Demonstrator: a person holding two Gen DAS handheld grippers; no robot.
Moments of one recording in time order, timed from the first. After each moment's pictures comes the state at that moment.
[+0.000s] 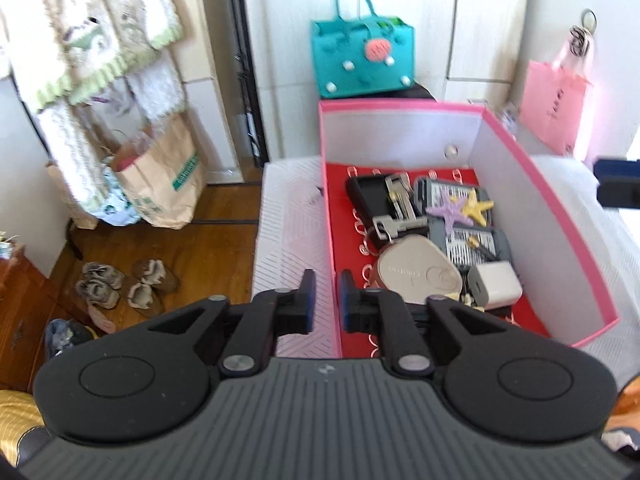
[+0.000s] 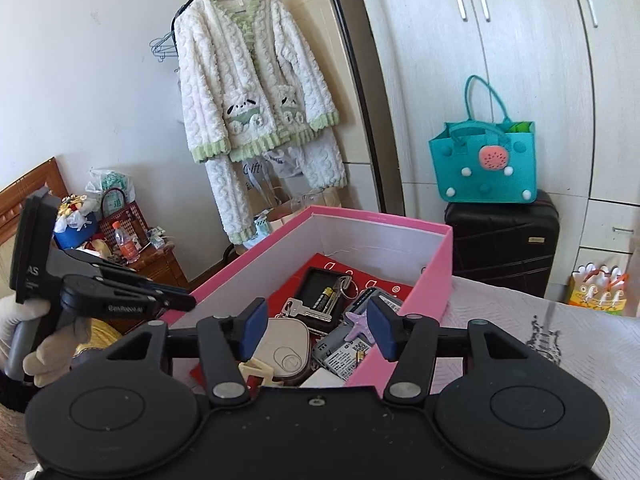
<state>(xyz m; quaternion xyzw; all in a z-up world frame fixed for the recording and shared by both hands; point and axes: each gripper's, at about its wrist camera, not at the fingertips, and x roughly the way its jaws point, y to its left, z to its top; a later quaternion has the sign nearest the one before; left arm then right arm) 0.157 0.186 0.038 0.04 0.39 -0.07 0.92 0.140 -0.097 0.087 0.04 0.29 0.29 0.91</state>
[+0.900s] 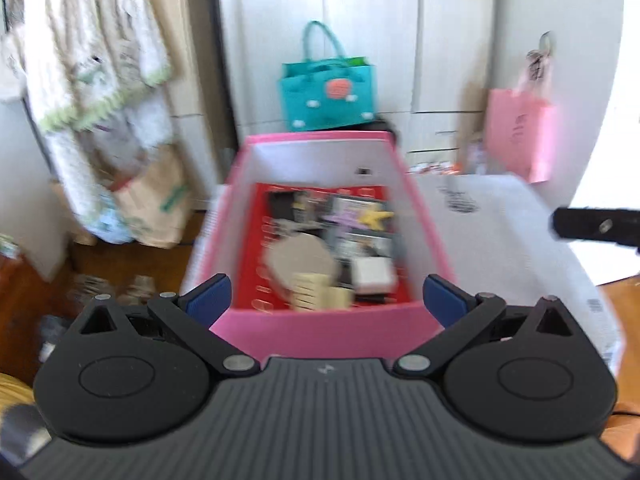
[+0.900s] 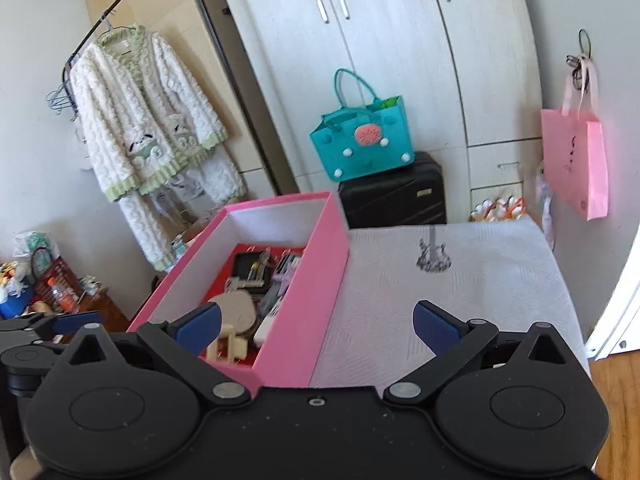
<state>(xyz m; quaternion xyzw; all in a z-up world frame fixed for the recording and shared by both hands) 0.052 0.096 0.065 0.02 0.33 -0.08 0.94 0.033 -0.143 0.102 0.12 0.32 0.12 0.93</state>
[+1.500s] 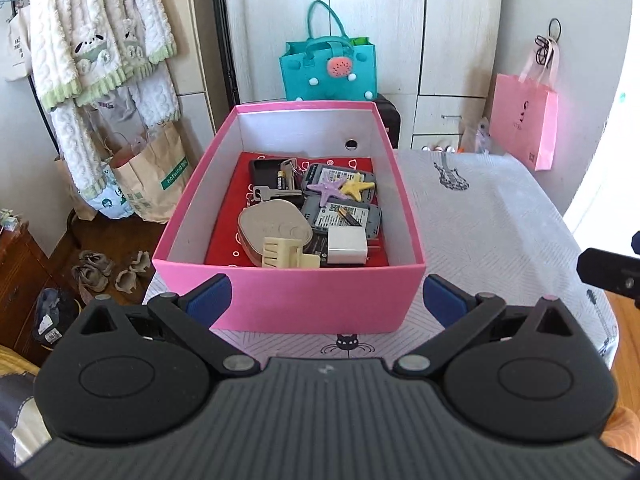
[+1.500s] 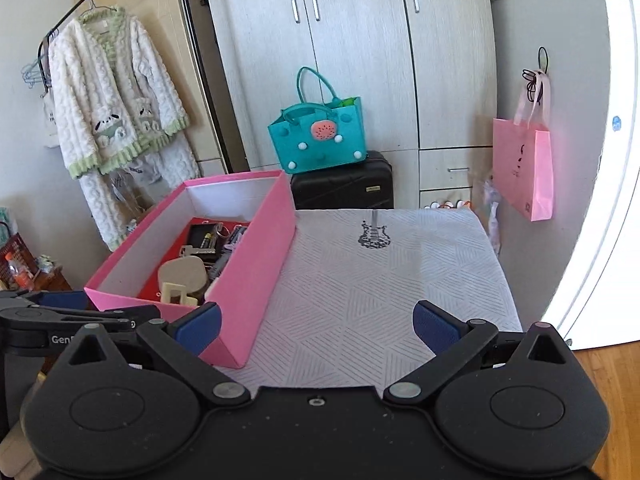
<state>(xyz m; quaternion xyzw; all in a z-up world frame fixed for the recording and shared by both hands) 0.041 0.056 0.043 0.03 0.36 -0.05 0.93 -0.012 -0.150 0.090 0.06 0.32 0.04 0.95</state>
